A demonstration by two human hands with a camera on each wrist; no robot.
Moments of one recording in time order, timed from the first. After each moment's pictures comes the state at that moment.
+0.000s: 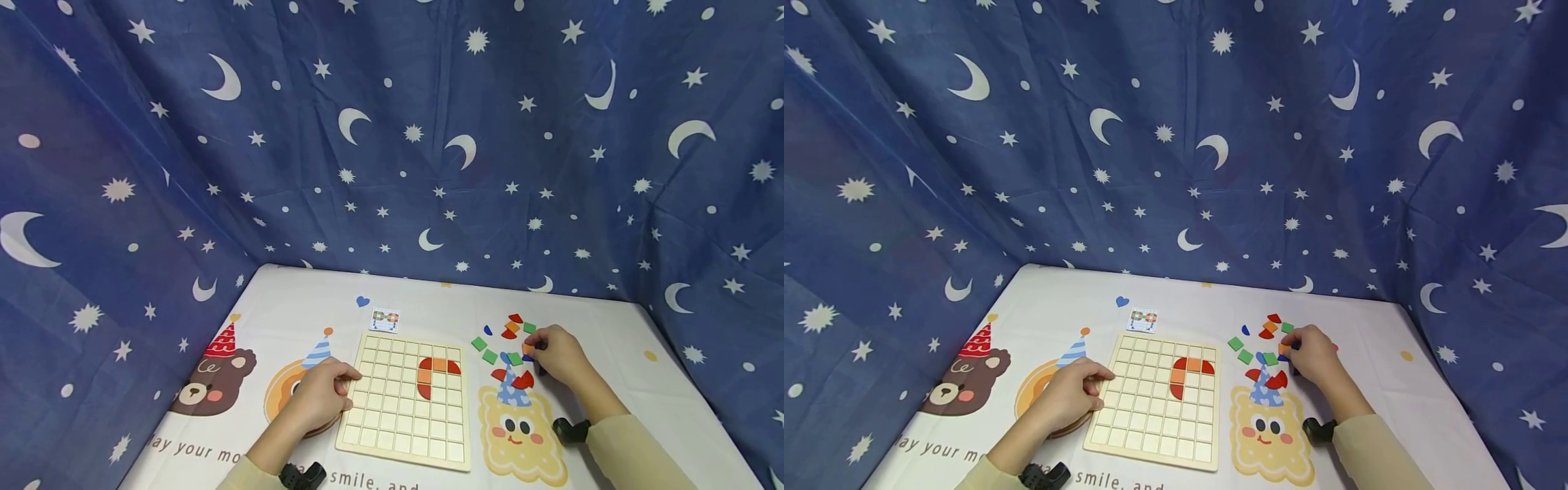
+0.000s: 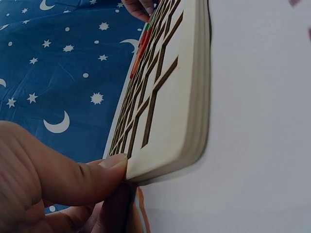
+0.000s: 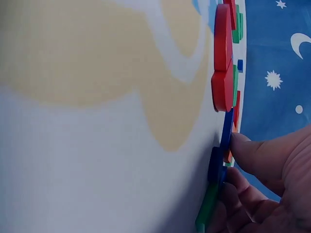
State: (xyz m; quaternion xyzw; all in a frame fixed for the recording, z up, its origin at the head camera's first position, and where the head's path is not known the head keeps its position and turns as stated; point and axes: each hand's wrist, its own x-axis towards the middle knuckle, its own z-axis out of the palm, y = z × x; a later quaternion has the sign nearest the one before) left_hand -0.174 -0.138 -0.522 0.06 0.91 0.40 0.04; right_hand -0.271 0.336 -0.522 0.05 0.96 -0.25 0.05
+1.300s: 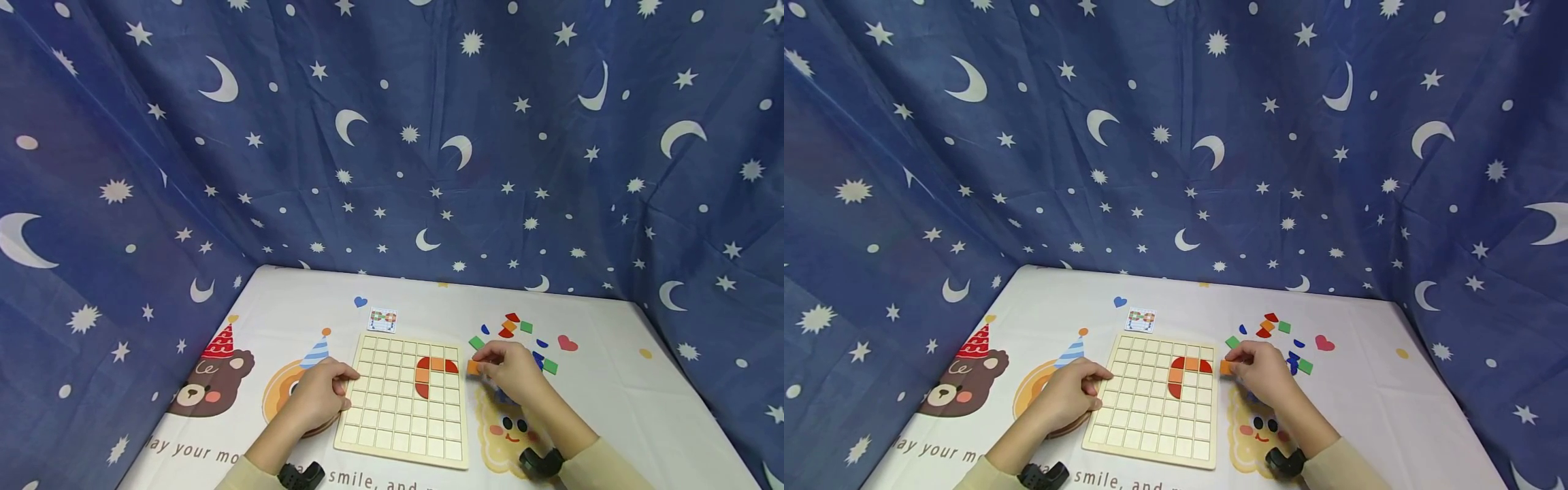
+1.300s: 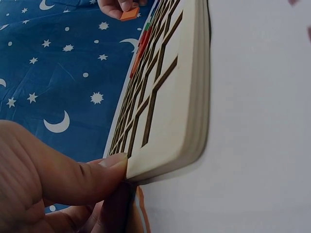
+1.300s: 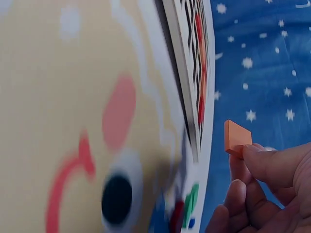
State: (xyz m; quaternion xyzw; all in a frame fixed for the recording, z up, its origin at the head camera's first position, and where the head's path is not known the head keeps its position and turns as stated) left_hand -0.173 -0.138 -0.522 0.05 0.91 0.41 0.04; right_hand -0.216 0.236 -0.499 0.02 0.92 -0.40 0.05
